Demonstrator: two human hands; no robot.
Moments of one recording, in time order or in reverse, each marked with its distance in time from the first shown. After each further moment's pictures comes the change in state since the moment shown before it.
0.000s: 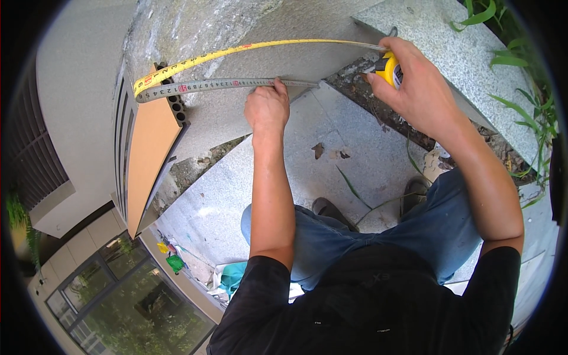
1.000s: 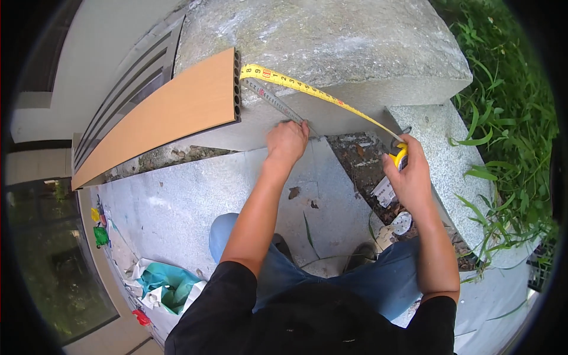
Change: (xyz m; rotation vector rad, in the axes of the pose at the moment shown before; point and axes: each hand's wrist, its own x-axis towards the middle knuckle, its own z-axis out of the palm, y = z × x) left_hand -0.003 -0.005 0.000 -0.198 -0.001 -0.041; right_hand 0.003 -0.013 -0.013 0.078 -0.029 0.019
